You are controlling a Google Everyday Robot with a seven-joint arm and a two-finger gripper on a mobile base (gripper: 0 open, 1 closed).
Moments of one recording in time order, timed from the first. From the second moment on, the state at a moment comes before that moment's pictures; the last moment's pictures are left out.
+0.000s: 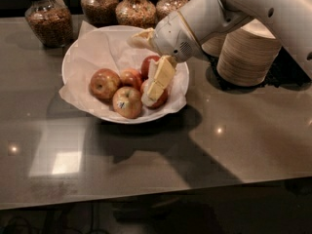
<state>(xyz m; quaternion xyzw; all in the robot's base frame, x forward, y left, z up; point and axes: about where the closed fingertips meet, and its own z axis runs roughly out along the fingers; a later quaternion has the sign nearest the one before) 0.525 0.038 0.945 -0.71 0.54 0.32 0.32</state>
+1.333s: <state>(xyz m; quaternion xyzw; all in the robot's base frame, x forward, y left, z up) 0.518 0.045 0.931 -0.72 0.52 0.32 0.32</state>
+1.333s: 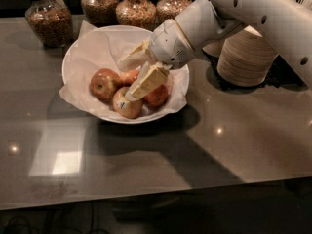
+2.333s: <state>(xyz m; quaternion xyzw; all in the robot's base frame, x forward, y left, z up) 0.511 0.045 0.891 -0.72 0.53 0.33 0.29</state>
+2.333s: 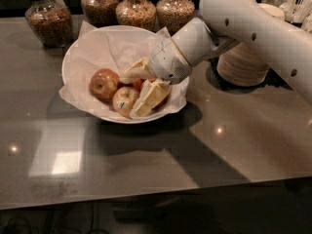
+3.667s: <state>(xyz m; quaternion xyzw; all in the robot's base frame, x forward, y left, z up) 0.526 0.044 0.868 -0.73 0.56 0.29 0.25</state>
